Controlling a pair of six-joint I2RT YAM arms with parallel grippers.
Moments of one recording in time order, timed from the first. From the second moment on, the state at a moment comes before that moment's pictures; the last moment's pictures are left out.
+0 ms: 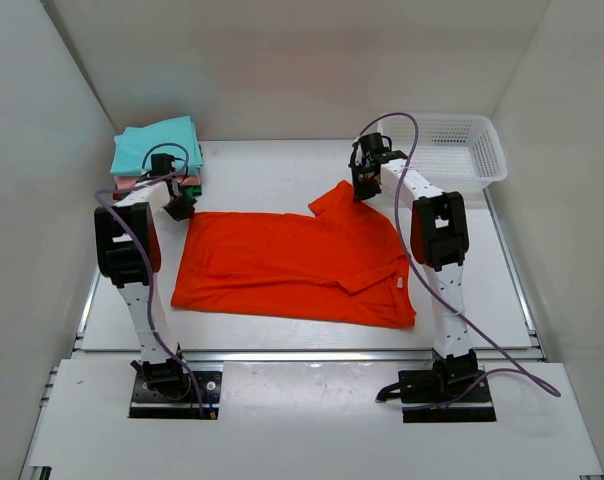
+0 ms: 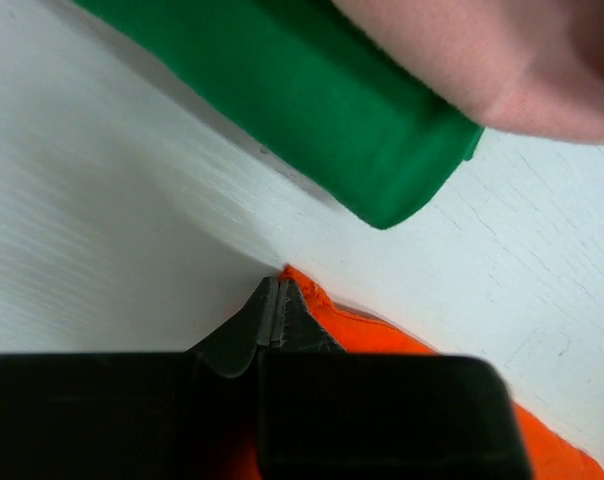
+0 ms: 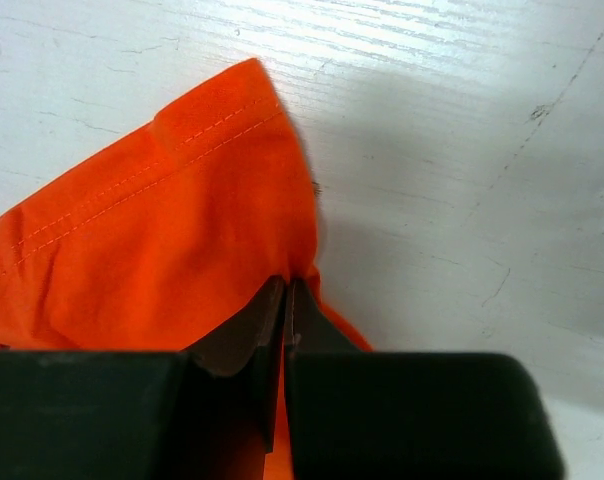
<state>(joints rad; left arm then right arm) 0.10 2.10 1.50 -0.44 -0.05 -0.61 0.26 2.39 2.02 -0.63 -0.09 0.13</state>
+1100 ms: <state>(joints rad) 0.17 1.69 1.16 -0.39 0.07 -0.61 0.27 1.79 1.42 -0.57 -0.22 0.15</state>
